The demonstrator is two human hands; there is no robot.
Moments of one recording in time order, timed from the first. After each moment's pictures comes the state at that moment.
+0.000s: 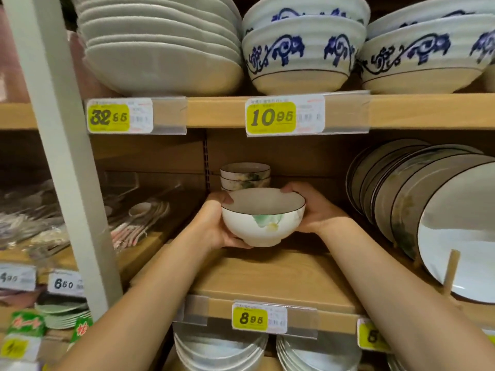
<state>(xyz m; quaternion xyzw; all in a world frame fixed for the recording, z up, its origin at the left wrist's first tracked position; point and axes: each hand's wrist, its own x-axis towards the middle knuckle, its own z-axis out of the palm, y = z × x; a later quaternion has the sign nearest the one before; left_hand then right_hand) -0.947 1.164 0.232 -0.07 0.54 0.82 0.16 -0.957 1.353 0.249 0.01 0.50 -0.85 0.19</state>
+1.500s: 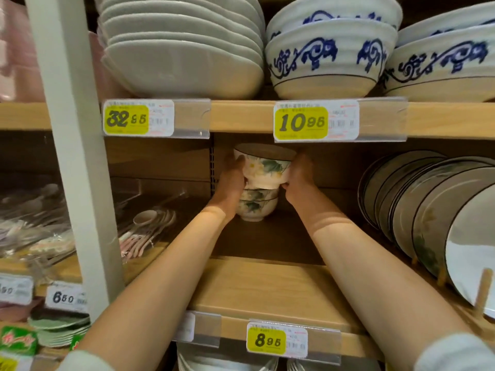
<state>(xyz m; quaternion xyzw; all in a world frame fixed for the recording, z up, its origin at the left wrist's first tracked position) -1.012 1.175 0.277 0.10 0.65 0.74 -0.14 -1.031 1.294 0.301 0.07 0.52 -0.83 -0.20</state>
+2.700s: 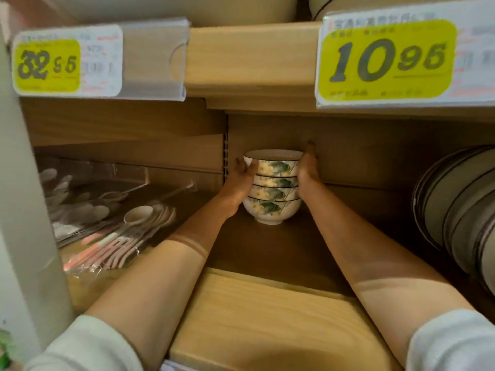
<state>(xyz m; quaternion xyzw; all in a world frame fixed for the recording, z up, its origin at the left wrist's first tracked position) -1.135 1.154 0.233 0.10 0.76 0.63 -0.13 -1.181 1.298 0.262 0.08 0.62 -0.77 -0.15</state>
